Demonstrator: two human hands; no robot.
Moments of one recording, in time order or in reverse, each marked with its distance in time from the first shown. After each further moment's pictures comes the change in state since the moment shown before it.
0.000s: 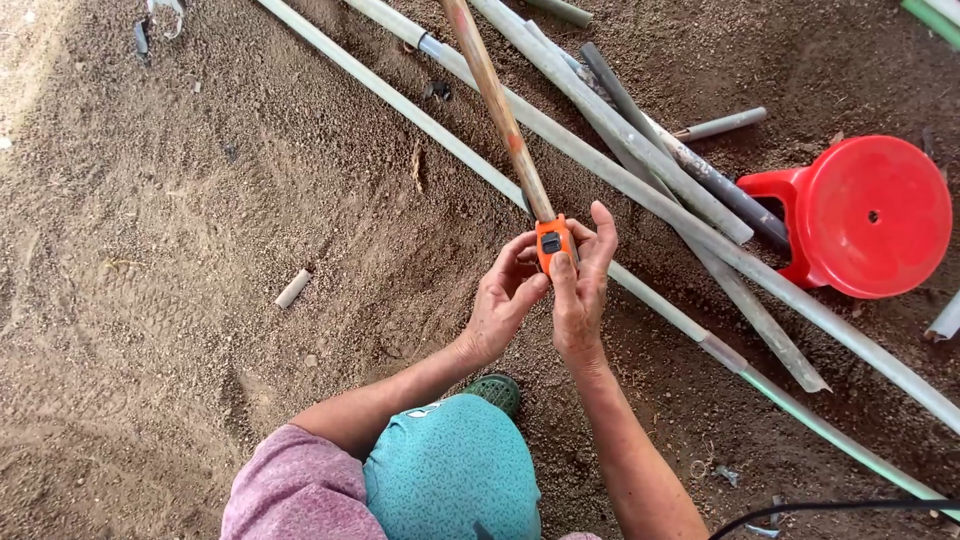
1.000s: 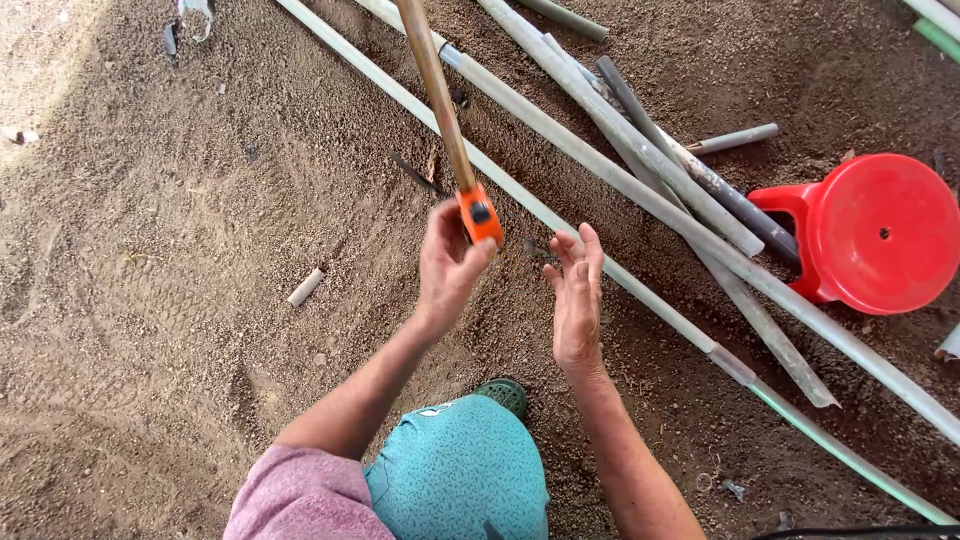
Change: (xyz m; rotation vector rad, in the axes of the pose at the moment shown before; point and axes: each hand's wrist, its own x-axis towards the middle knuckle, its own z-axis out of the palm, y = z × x) left_hand 0.021 0.023 -0.069 0.142 0.275 0.095; right_hand -0.009 0.016 0.009 0.134 0.052 0.213
